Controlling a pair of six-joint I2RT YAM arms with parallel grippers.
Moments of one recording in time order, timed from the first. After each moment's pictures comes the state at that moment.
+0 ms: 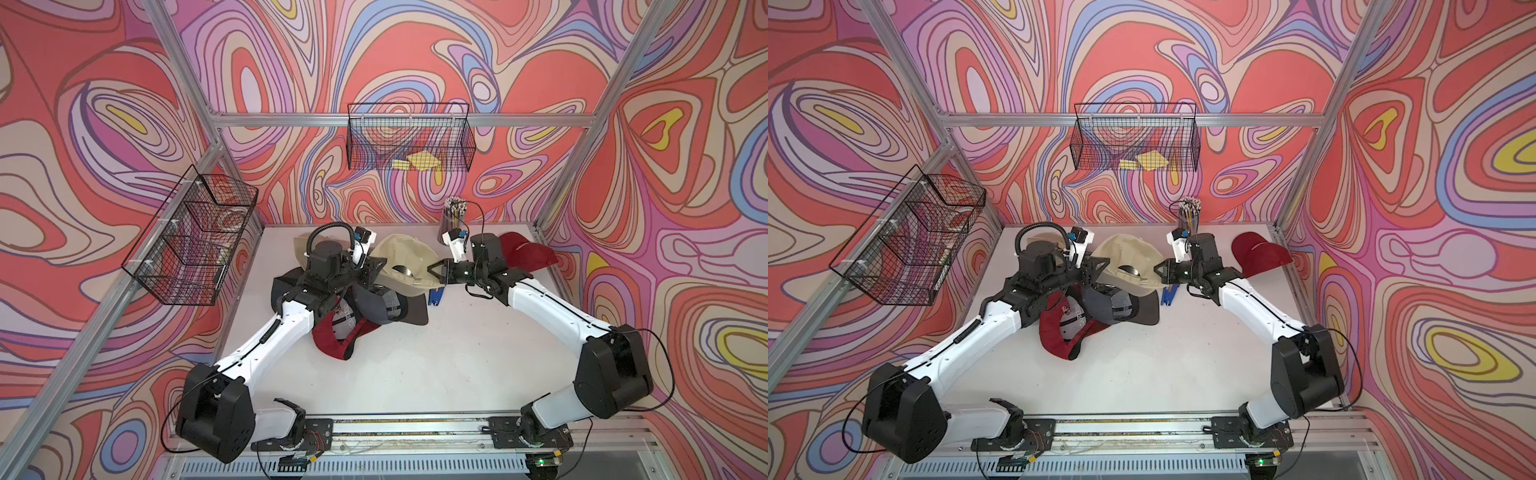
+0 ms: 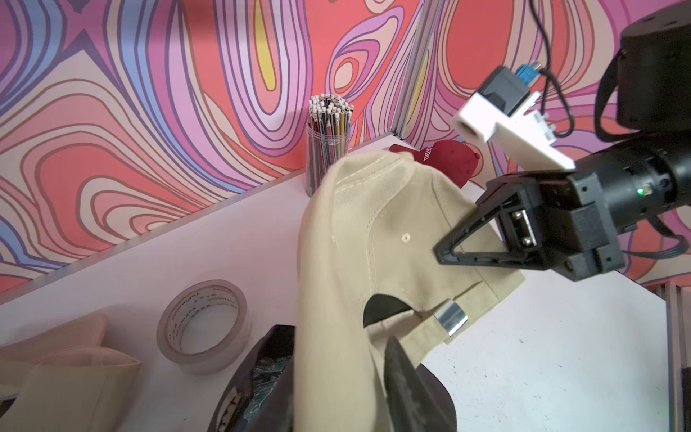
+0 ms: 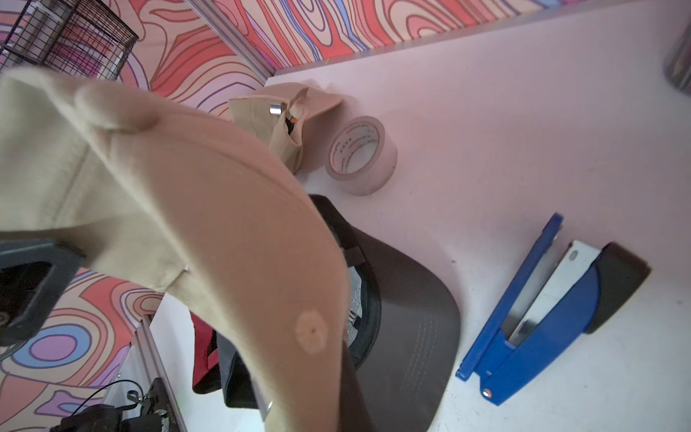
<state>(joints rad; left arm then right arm) -0.37 1.32 0.99 0.03 0.40 -0.03 0.36 1.53 1.18 -0.24 -0.48 0.35</state>
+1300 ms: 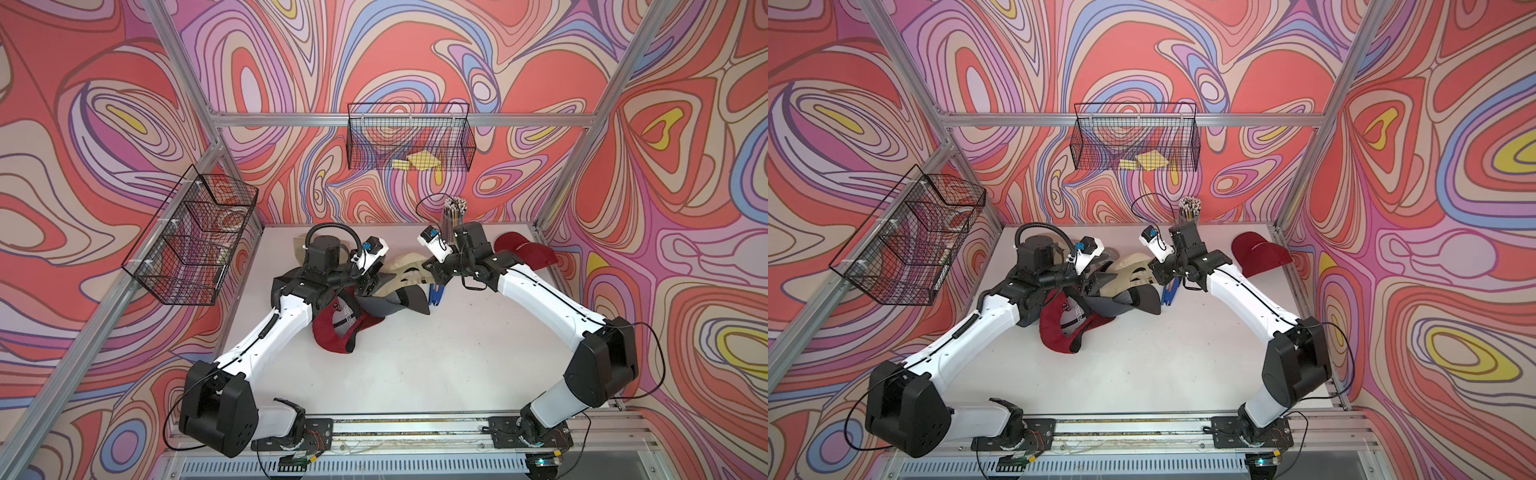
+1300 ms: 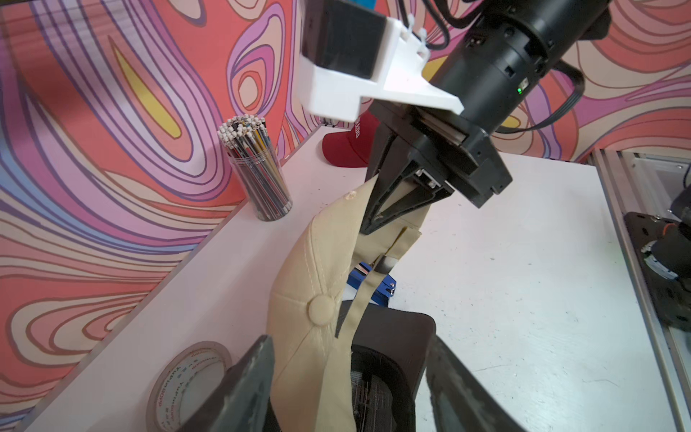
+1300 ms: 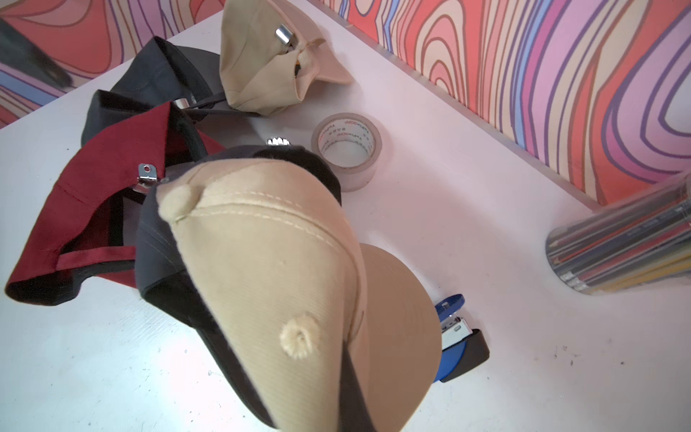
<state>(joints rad) -0.37 1.34 1.05 -0.12 0.67 0.39 0.48 1.59 1.39 -0.51 -0.30 -0.29</state>
